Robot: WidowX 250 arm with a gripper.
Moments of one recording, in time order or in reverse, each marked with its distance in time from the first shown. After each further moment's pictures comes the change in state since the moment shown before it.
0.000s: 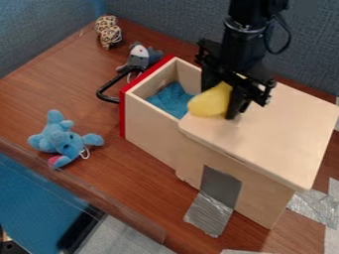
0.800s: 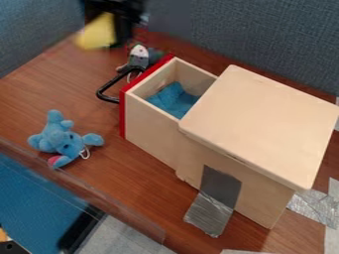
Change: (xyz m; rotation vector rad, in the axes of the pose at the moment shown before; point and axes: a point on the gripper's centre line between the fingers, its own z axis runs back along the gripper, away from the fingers) arm -0.056 0.163 0.040 0.053 -0.091 0.294
